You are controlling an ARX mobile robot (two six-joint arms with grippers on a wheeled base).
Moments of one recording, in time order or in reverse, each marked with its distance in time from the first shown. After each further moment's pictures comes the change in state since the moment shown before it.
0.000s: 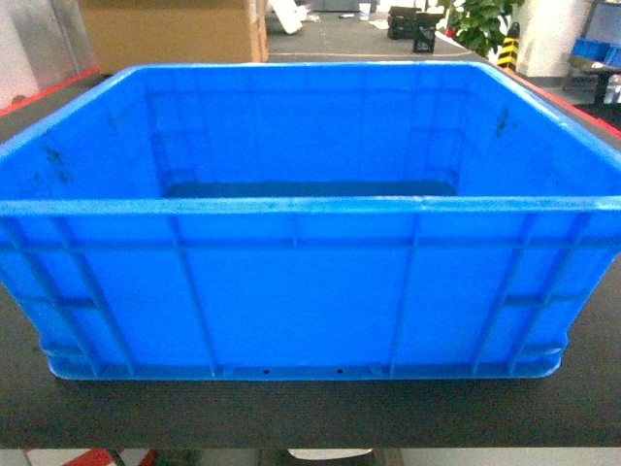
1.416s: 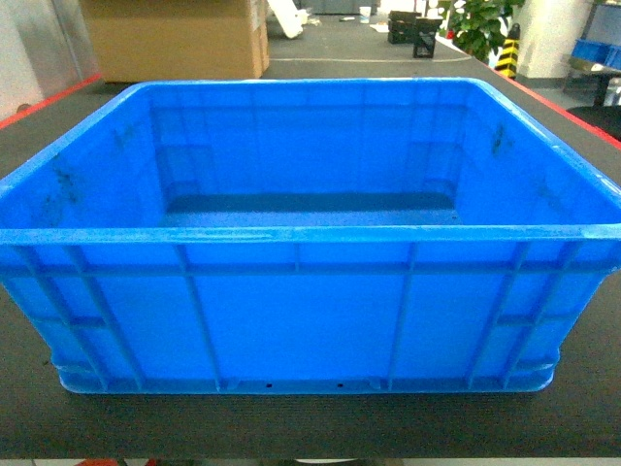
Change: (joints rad) left arm 0.000 0.000 0.000 -0.003 0.000 0.000; right arm 0.000 0.000 0.000 -0.003 0.000 0.000
